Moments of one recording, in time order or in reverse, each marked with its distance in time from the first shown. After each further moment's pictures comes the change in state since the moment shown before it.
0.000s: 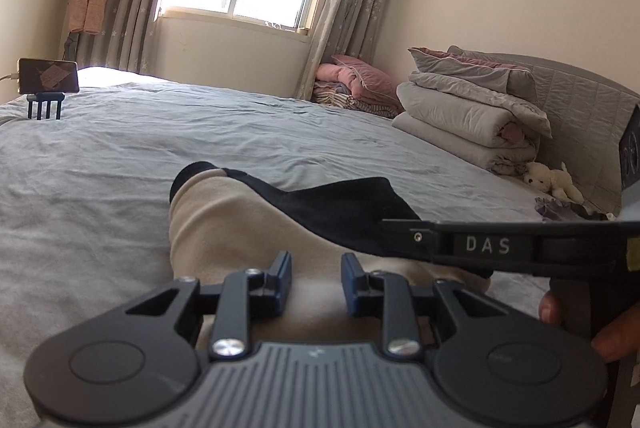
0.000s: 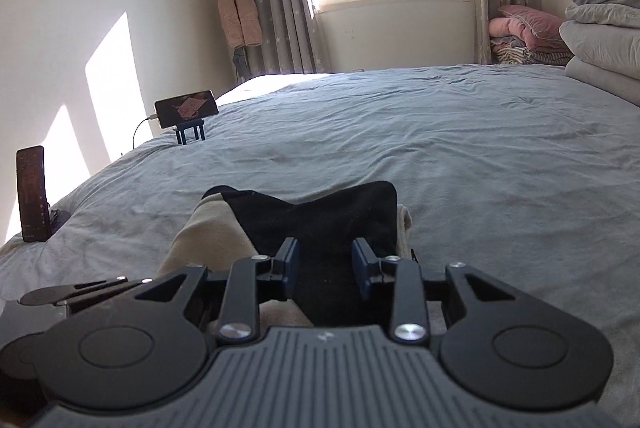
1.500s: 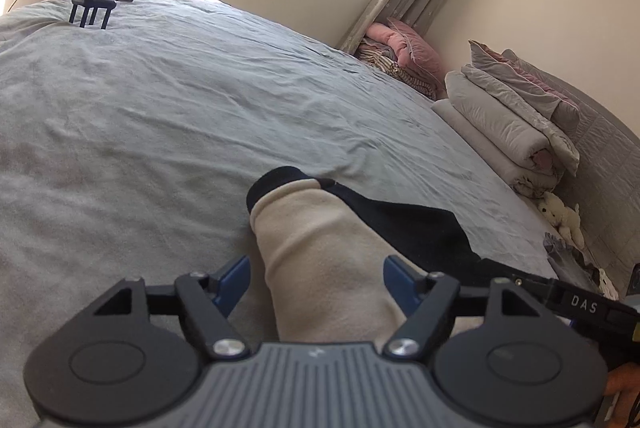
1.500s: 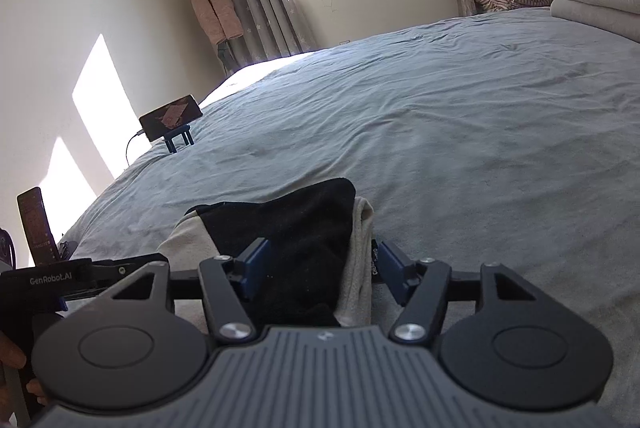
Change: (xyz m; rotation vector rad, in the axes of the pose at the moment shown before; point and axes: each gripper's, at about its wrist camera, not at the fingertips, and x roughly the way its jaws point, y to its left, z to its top) left arm 0.006 0.073 0.035 -0.278 0.196 0.011; right arm -0.003 -0.049 0.013 0.237 0.057 0.096
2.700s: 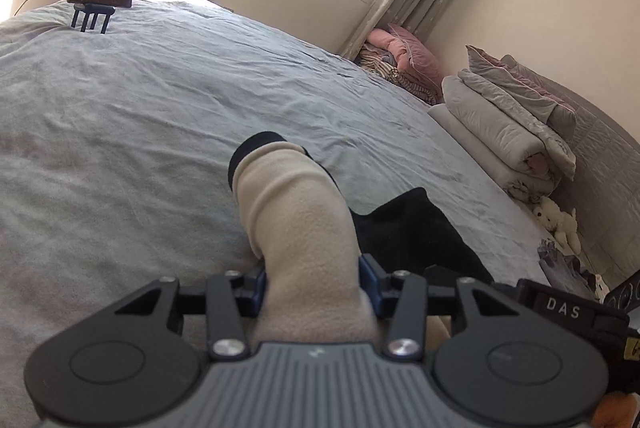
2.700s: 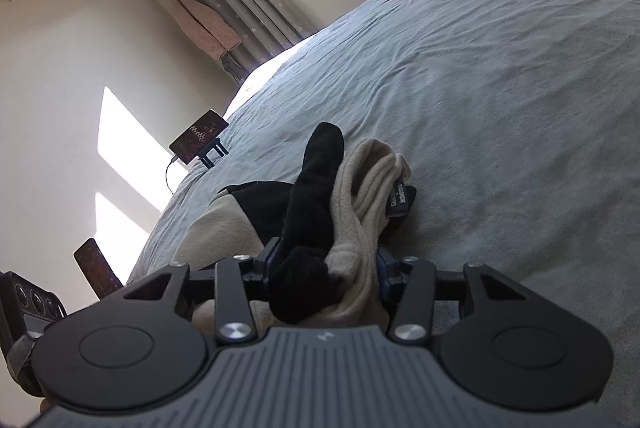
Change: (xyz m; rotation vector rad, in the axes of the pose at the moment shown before) left arm -0.013 -0.046 -0.013 -0.001 -0.039 0.023; right arm -0.018 0.009 -0.013 0.259 0.034 0.140
